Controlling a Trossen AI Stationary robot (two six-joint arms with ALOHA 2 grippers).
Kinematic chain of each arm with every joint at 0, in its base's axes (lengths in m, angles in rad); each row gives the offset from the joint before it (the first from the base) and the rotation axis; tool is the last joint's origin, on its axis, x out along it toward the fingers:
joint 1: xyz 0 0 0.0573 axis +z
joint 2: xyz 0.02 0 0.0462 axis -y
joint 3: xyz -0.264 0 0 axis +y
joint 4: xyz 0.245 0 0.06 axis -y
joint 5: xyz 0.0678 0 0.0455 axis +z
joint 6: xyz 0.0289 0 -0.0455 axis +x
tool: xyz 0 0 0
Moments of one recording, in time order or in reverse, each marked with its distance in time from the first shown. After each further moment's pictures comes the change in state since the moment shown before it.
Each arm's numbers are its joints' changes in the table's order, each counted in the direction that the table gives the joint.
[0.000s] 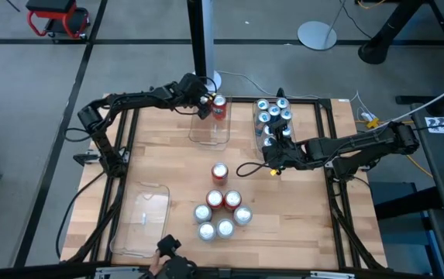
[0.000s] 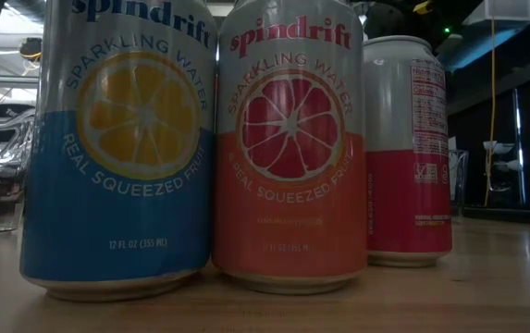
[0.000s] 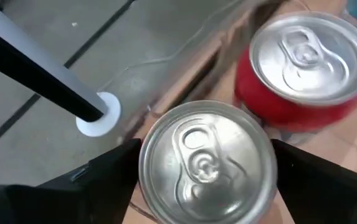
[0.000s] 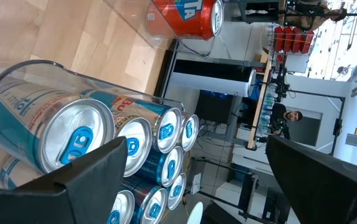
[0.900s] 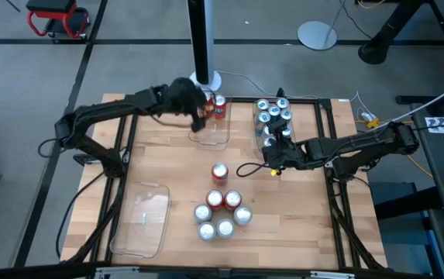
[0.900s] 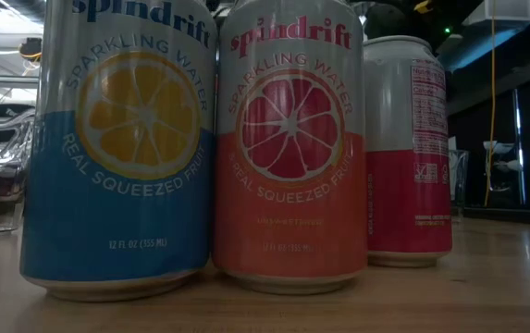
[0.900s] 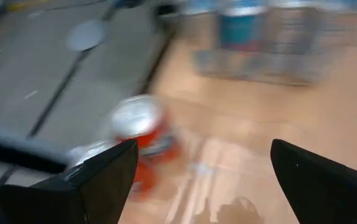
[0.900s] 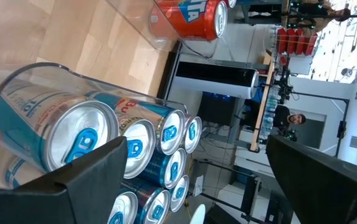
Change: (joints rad) left arm -0.241 0.283 -0.097 -0.310 -0.059 0.096; right arm 0.000 0.000 0.000 0.000 0.016 0.000
